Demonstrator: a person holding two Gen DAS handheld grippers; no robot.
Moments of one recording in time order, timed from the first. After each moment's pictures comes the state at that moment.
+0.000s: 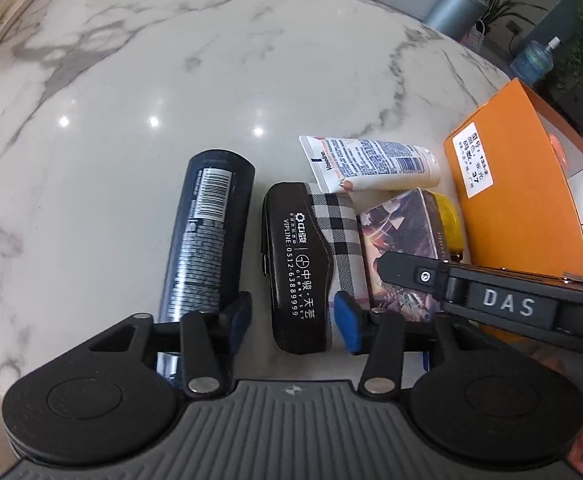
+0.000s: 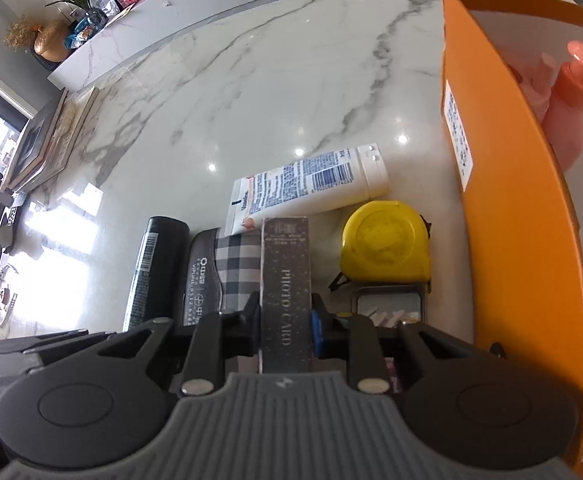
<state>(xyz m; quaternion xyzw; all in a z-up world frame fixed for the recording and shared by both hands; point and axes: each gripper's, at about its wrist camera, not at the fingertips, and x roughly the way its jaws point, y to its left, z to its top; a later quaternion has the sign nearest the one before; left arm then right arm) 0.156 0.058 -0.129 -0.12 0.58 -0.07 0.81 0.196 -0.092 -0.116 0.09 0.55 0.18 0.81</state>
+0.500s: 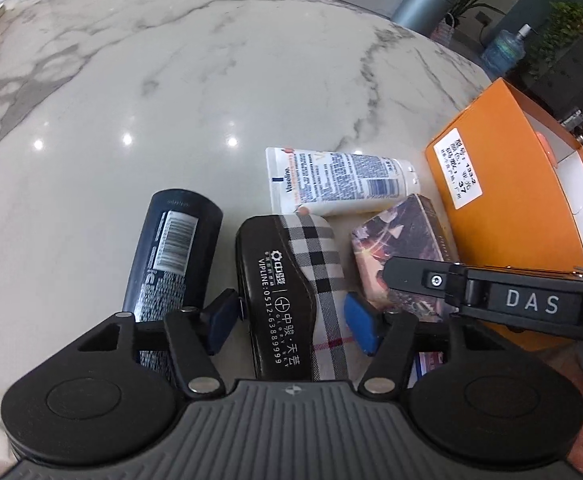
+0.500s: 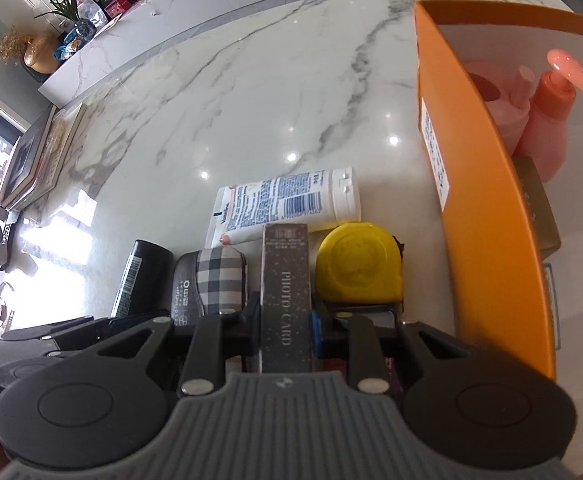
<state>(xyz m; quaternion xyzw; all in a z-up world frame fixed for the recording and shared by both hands) 0.177 0.053 -0.137 -0.11 0.56 -0.12 0.81 0.208 -0.104 -0.110 0.10 0.55 0.16 0.81</state>
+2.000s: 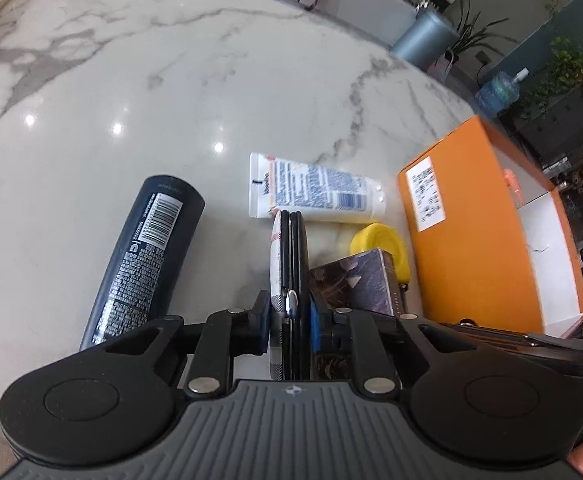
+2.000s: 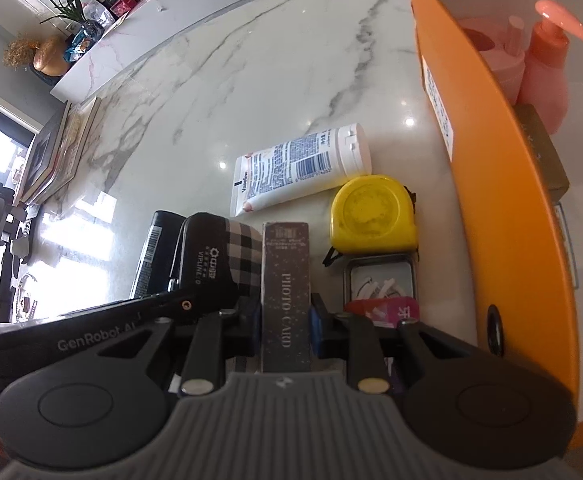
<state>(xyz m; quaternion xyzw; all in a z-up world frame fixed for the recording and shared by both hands) 0.157 0.057 -0.120 -0.19 0.53 -0.11 0.82 0.182 -0.114 -0.111 0.13 0.56 0.18 0.80</state>
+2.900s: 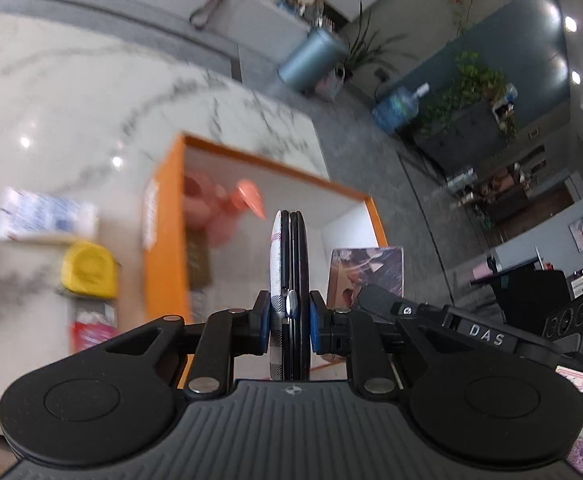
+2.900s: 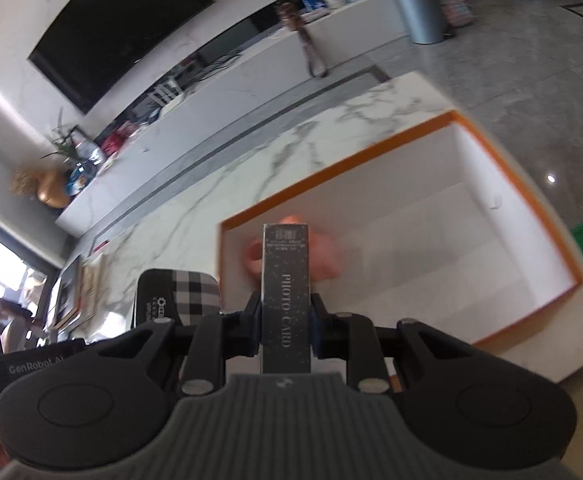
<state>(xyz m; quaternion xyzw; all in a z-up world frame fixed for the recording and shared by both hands) 0.179 -0.114 -0.039 -0.25 0.49 -0.22 0.80 0.152 -0.342 0.009 0.23 0.43 0.11 0.87</state>
